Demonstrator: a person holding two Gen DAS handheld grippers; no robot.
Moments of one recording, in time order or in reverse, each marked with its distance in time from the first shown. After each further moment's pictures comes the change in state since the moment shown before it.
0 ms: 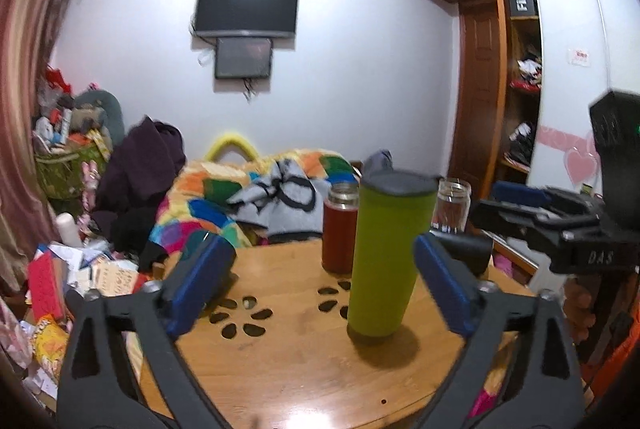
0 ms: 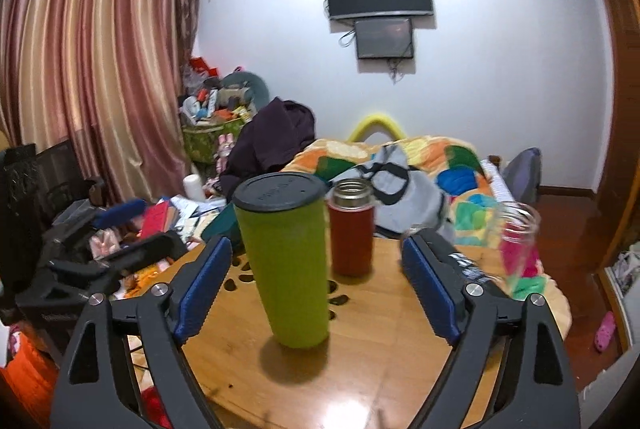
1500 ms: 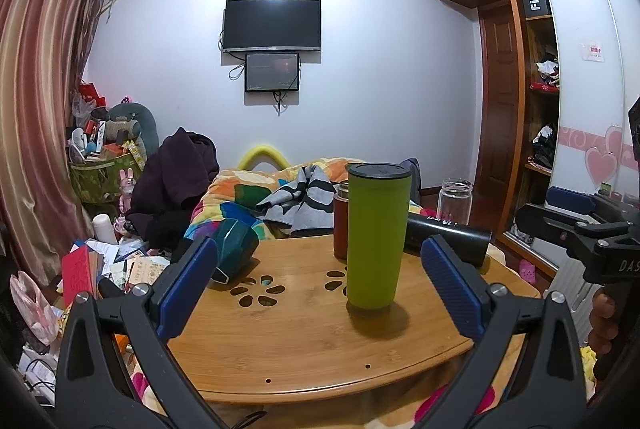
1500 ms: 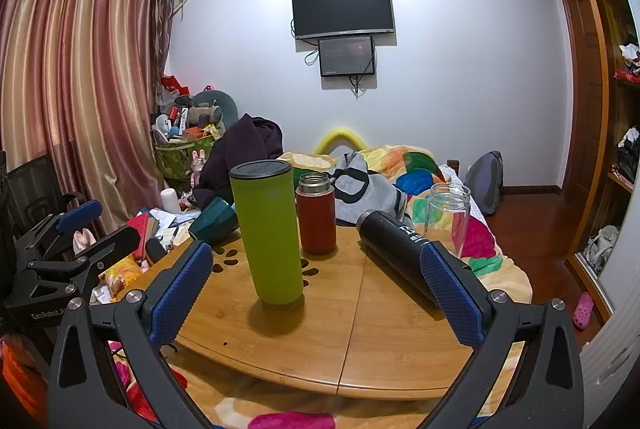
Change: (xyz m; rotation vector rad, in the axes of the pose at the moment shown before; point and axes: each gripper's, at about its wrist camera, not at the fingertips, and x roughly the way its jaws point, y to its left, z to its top) left arm -0.049 -0.031 -0.019 0.015 -0.025 0.119; right arm -0.068 0.001 -0.028 0.032 -0.057 -0.104
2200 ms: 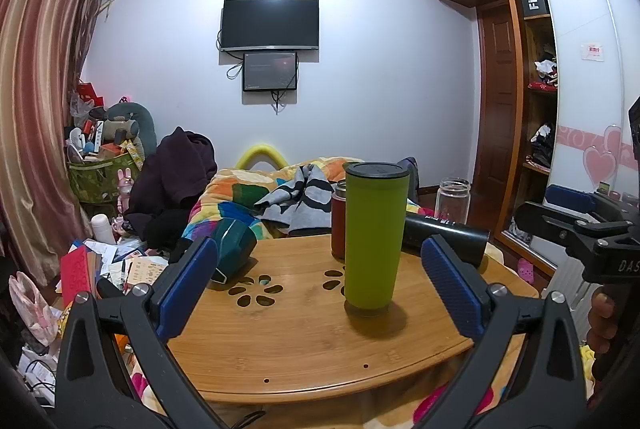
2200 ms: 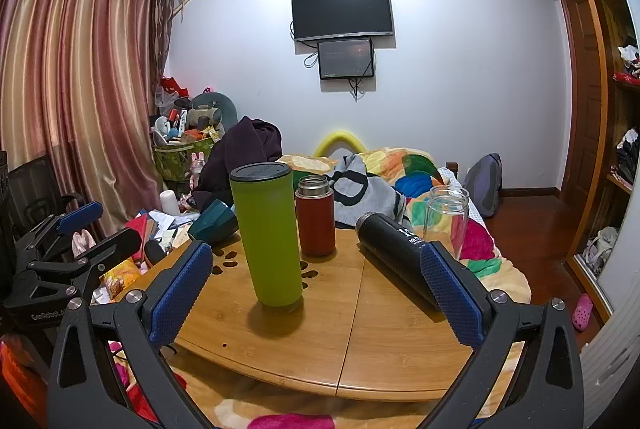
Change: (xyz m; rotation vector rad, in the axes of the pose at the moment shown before) left arm 0.000 -0.002 0.000 -0.002 0.003 -0.009; right arm 0.000 0.001 0.001 -0.002 -0.003 -0.003
